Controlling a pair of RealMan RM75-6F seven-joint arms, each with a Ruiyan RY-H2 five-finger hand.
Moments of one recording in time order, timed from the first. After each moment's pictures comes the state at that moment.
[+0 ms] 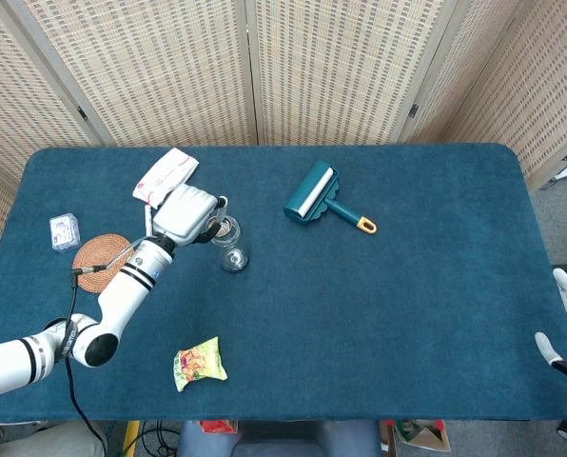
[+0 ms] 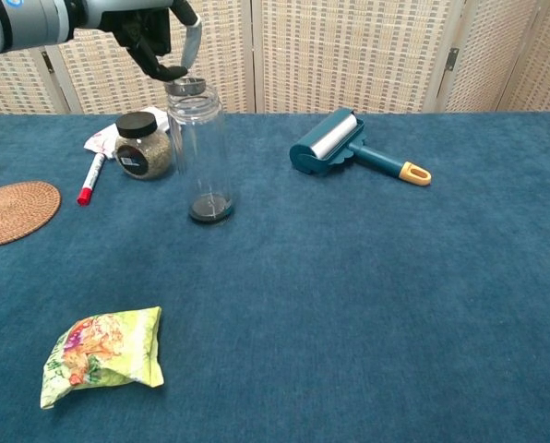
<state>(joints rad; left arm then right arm) -1.02 -1.28 -0.27 -1.53 0.99 0.86 0.40 -0.05 -0.98 0.05 -1.62 -1.61 1.69 0.12</state>
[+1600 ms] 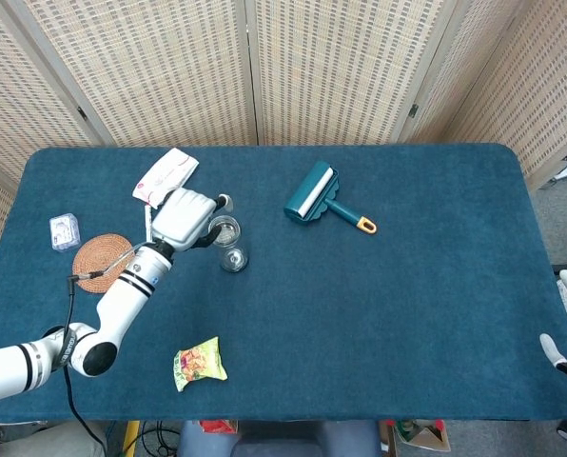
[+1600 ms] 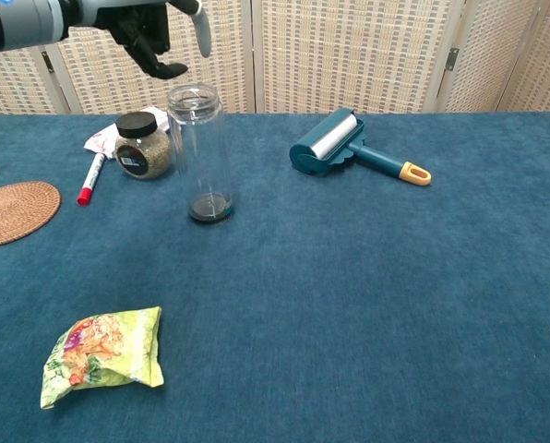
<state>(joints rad) -1.02 -1.26 -0.25 -1.61 0.96 0.93 0.41 -0.06 -0.98 0.05 -1.61 -1.61 1.70 0.14</state>
